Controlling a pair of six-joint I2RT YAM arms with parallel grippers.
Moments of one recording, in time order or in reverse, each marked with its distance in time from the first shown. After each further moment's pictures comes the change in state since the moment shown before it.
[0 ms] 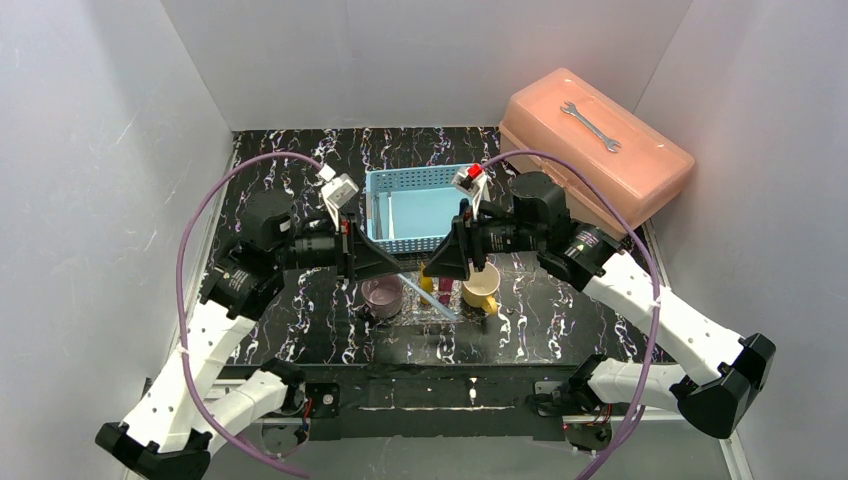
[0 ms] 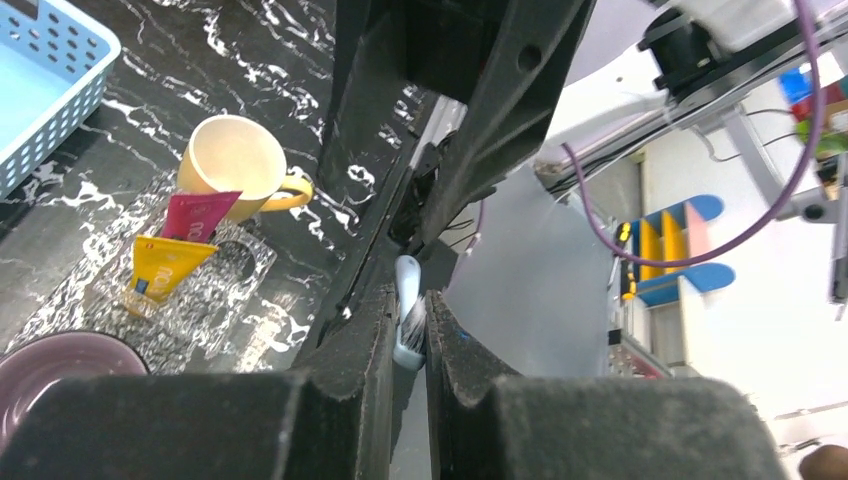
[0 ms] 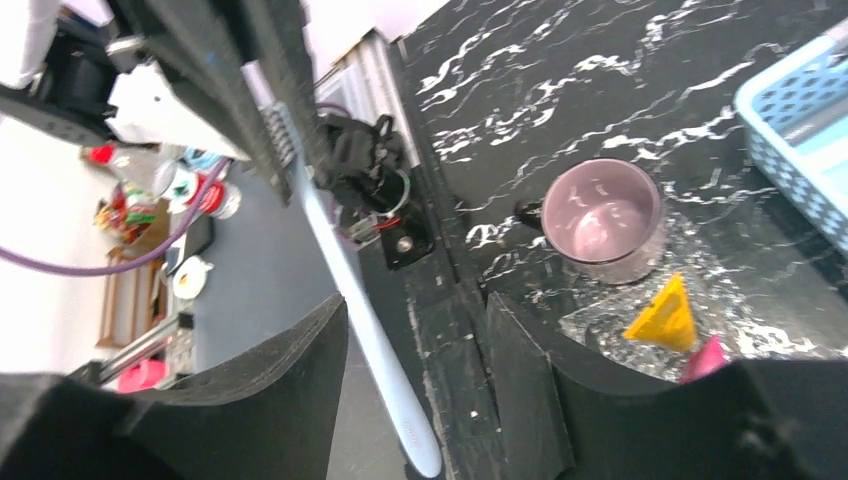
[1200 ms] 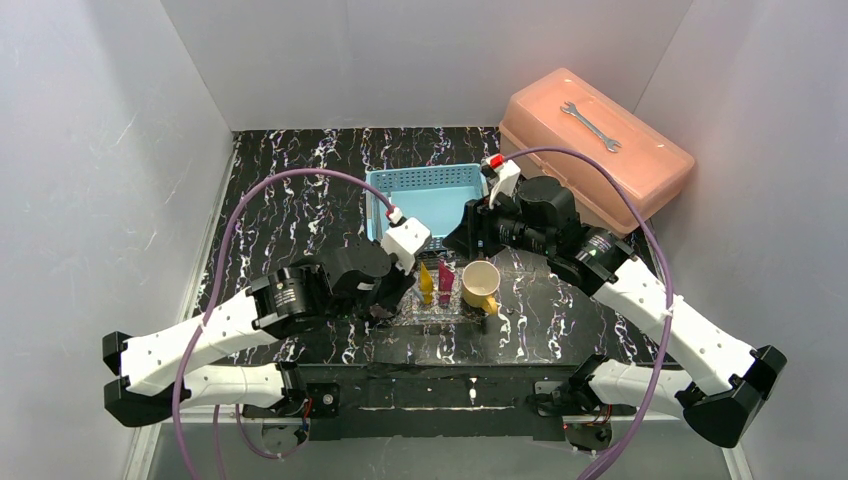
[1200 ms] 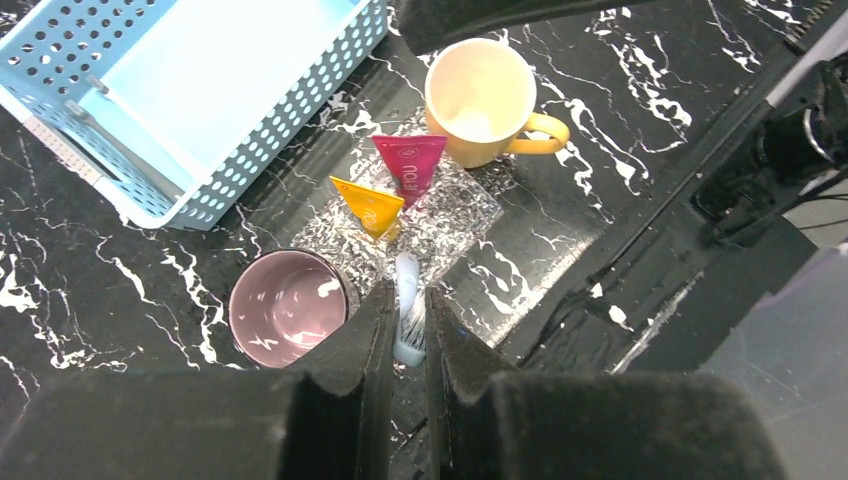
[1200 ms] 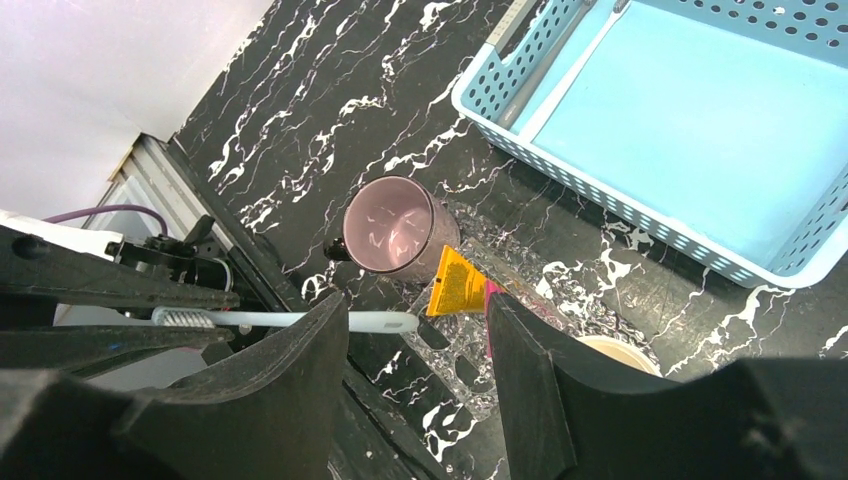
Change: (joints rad) left arm -0.758 0.150 0.127 -0.283 -1.252 0.225; right arm -0.013 -0.052 0.003 -0.117 0.514 -0.015
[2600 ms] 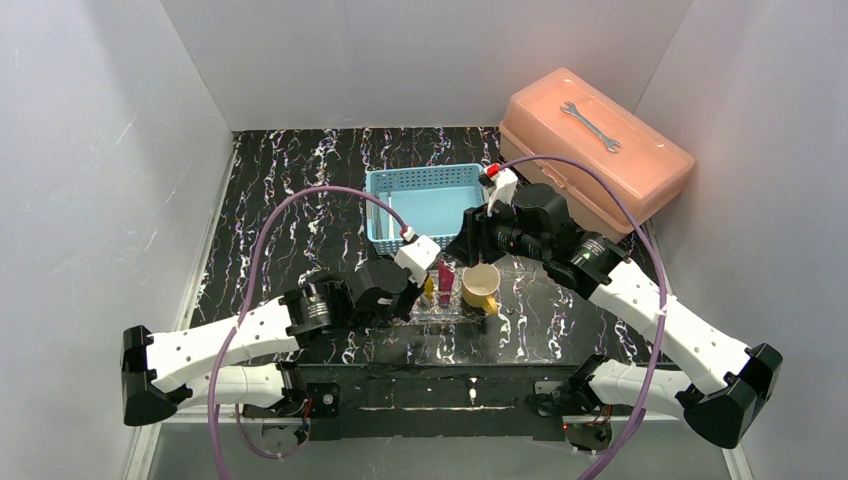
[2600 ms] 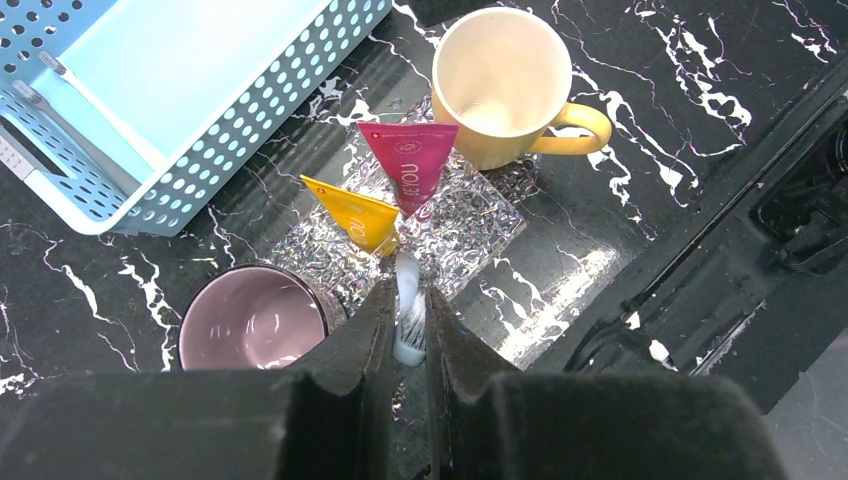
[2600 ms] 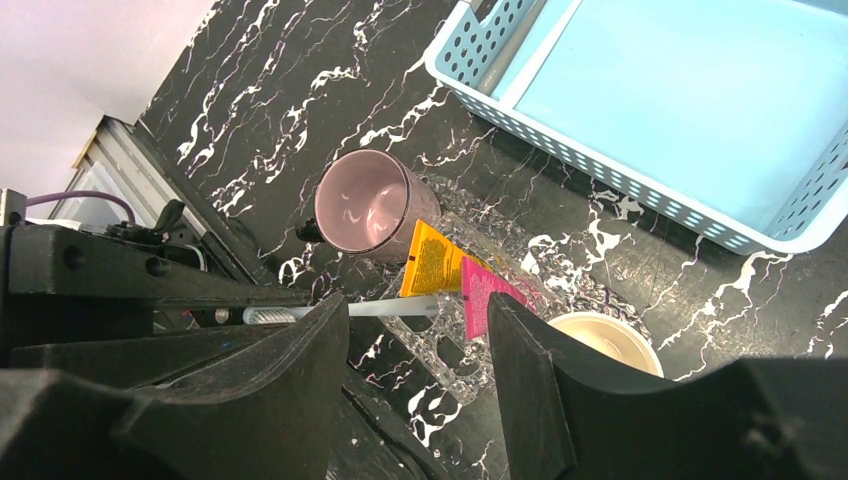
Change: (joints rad) left arm -0.001 0.008 -0.265 0.278 -0.048 0.005; right arm -0.001 -0.005 -0.066 0.003 0.023 -0.002
